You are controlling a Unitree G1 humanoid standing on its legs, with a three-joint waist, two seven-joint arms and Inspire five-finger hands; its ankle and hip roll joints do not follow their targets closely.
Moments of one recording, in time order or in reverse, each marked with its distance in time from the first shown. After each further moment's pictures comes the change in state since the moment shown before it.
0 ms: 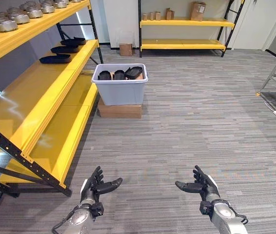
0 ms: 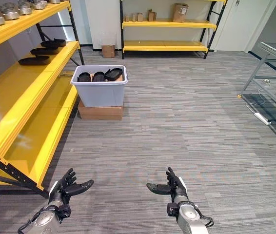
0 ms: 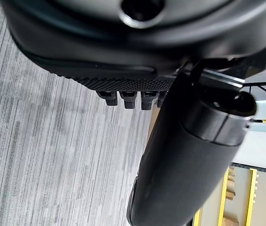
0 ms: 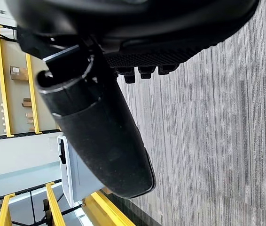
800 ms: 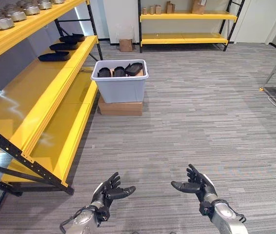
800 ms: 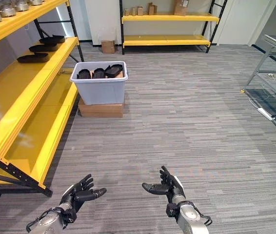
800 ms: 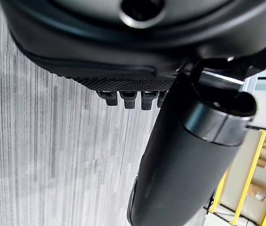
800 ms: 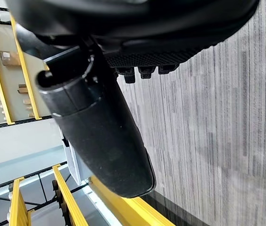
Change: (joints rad) left arm 0.012 0.006 -0.046 -0.051 -0.041 0.178 -0.175; right arm 0.025 -0.011 0.008 -0.009 0.059 -0.024 0.155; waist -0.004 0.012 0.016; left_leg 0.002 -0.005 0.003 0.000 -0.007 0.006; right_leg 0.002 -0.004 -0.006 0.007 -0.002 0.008
